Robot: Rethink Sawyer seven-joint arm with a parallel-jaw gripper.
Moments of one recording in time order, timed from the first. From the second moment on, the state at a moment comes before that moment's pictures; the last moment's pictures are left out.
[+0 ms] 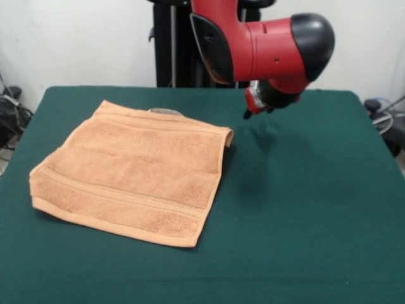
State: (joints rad) arm -0.14 -0.37 0.13 1.67 -0.28 0.88 1.53
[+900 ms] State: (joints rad) arm -0.14 -0.47 0.13 1.67 -0.25 0.88 1.53
